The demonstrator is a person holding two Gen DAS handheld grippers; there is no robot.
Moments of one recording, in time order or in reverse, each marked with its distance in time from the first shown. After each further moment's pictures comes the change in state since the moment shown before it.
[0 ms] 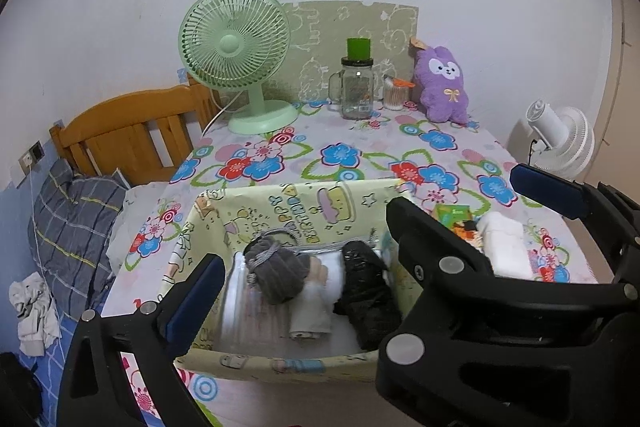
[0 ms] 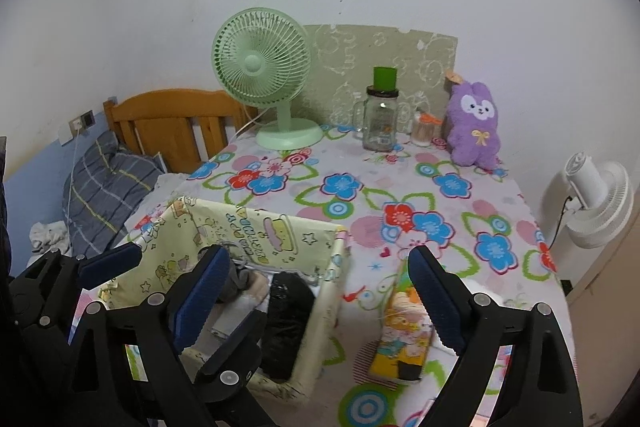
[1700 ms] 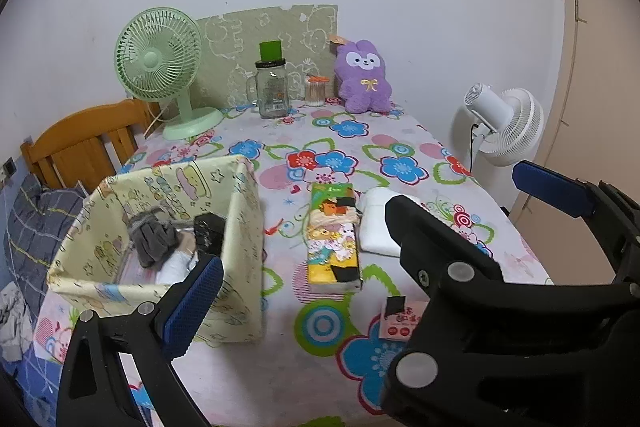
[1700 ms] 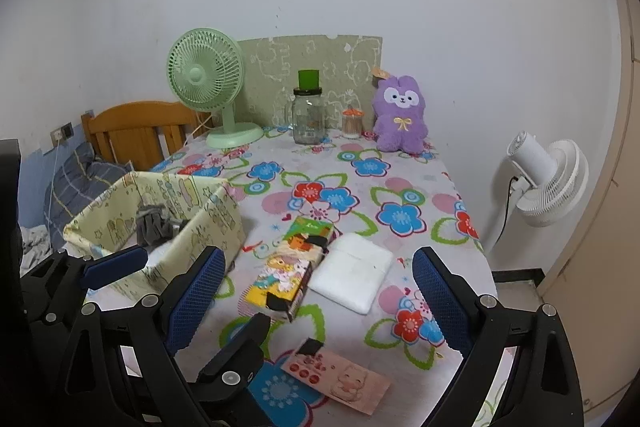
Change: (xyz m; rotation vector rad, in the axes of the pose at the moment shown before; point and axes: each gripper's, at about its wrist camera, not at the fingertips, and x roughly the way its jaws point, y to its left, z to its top) left arm -0.020 -0.123 -0.039 0.055 -0.033 -0.104; right arm -0.069 -0.104 -0.066 0.042 -0.053 -0.085
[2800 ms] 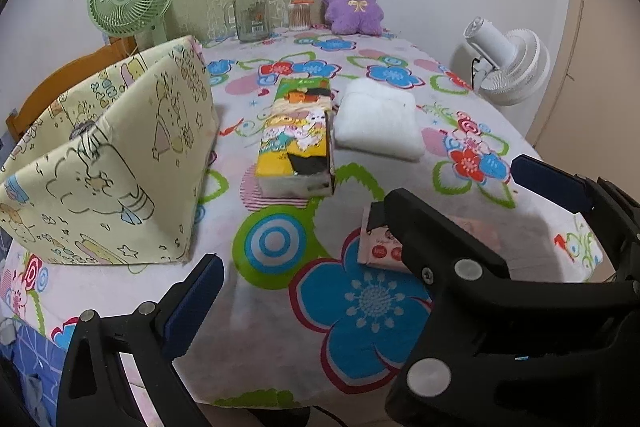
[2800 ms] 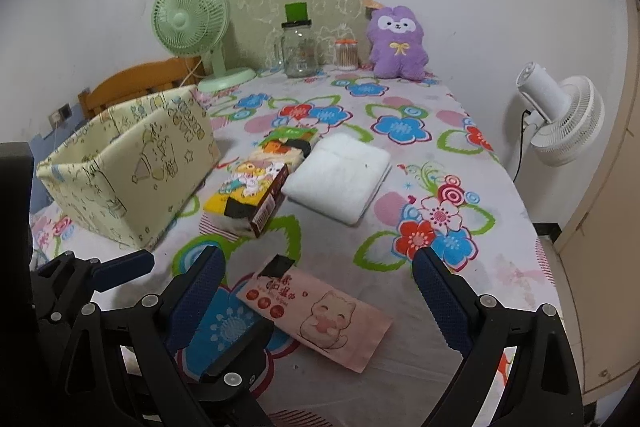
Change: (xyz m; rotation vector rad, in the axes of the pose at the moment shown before) left arm 0.057 -0.026 -0.062 0.008 0.188 -0.007; right arm 0.046 -0.028 -0.076 0.052 0.146 0.043
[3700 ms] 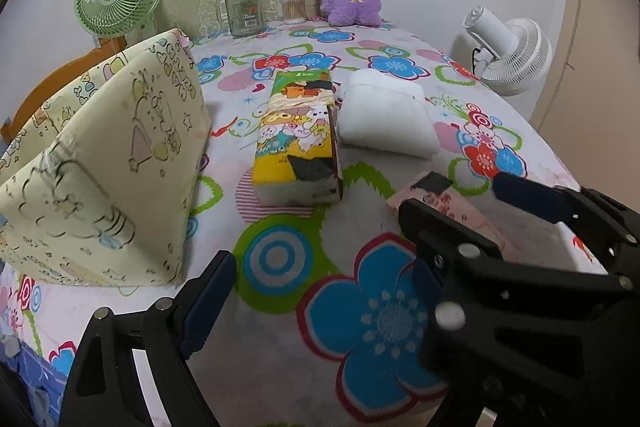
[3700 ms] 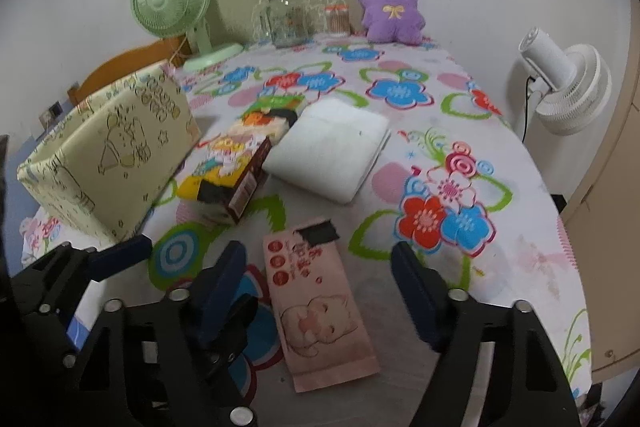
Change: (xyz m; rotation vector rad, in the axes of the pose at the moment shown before) left arm 0.016 0.006 0.005 0.038 0.017 -0.005; right arm 0.031 -0.010 0.000 0.054 0.115 0.009
